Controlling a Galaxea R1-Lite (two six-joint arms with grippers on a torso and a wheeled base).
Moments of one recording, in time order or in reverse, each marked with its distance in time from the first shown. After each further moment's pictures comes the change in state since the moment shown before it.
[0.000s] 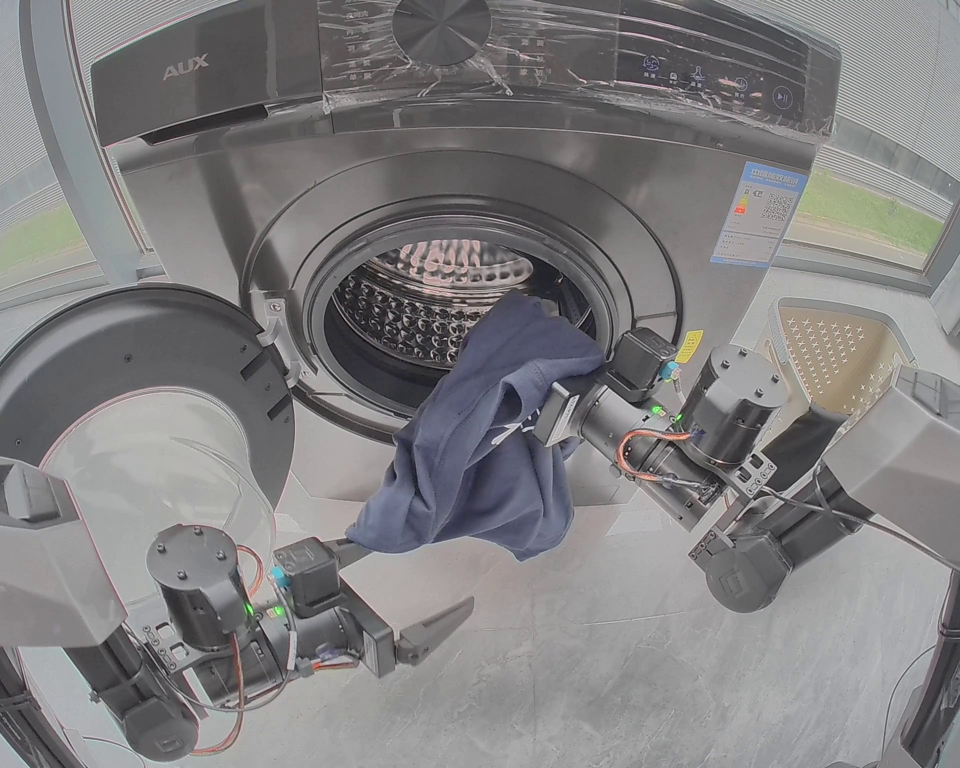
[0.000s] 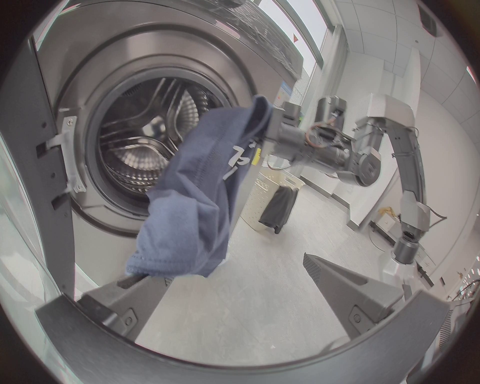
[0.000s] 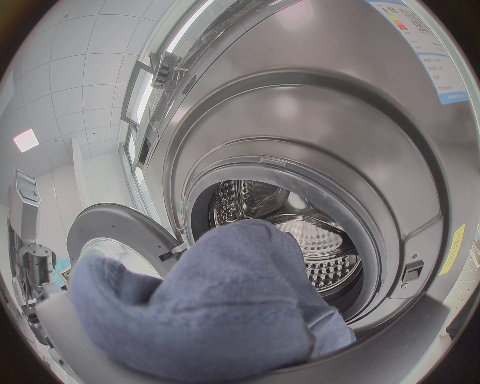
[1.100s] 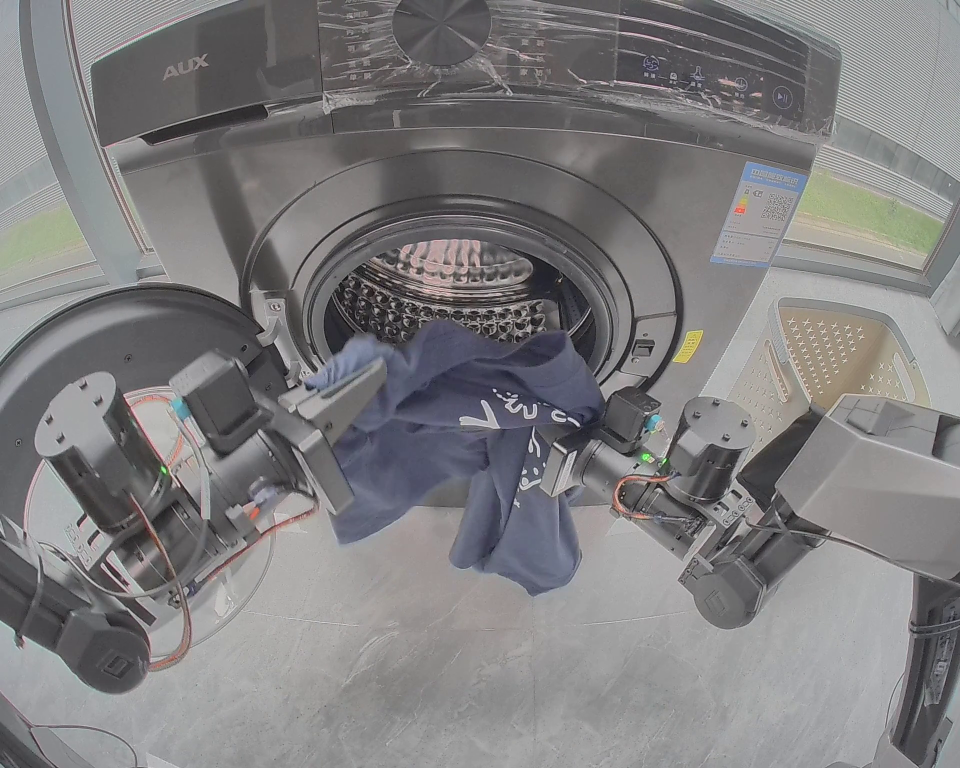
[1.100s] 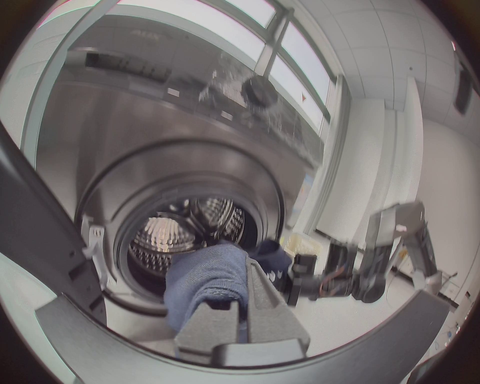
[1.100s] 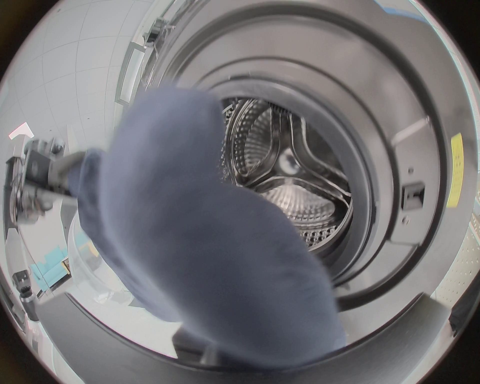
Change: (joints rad) left arm 0.087 -0.260 -0.284 0.160 0.023 -0.097; right arm -0.050 0.124 0.055 -0.050 0.048 -0.007
